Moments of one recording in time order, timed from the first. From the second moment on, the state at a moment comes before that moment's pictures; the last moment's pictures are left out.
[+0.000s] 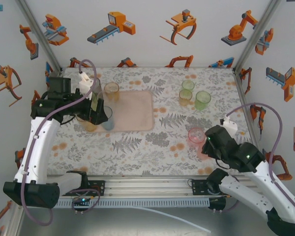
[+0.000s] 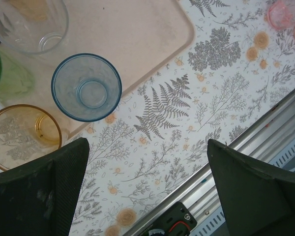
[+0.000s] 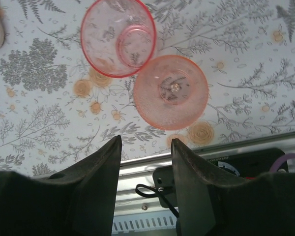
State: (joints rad) left arm -0.16 1.16 1.35 -1.06 0.50 0.28; right arm 0.72 0.61 0.89 -1.31 0.42 0.91
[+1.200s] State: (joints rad) left arm -0.16 1.02 1.28 -1.07 0.47 0.28; right arm 0.63 0.78 0.99 -1.32 0.47 0.92
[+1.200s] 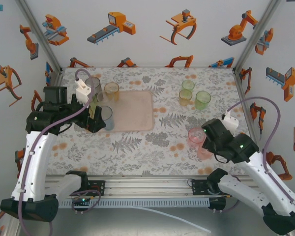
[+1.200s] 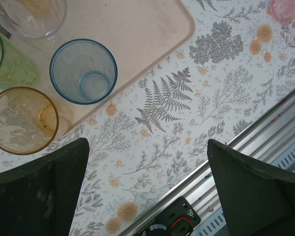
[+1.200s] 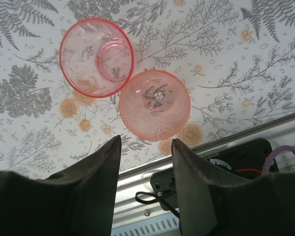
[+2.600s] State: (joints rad) left arm -0.16 0.97 1.26 -1.04 0.47 0.24; right arm 0.13 1.25 1.00 -0.99 0.03 0.47
